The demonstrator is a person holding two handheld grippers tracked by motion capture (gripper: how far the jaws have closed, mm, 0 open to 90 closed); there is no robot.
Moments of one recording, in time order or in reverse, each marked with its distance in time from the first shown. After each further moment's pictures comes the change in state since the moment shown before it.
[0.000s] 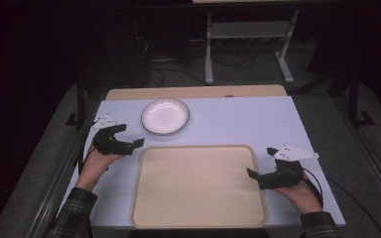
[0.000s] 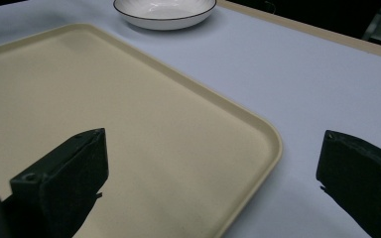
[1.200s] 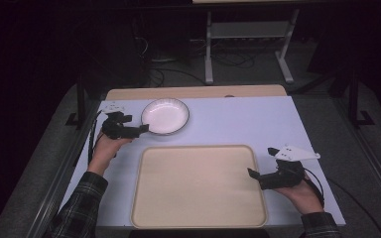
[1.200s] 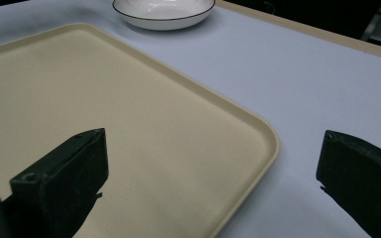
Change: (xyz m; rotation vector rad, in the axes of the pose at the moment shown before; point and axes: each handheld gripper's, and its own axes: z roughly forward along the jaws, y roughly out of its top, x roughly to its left) left arm 0.032 0.016 0.042 0.041 0.051 -0.093; right arm -0.002 -0.001 -0.002 -0.003 -0.001 0.001
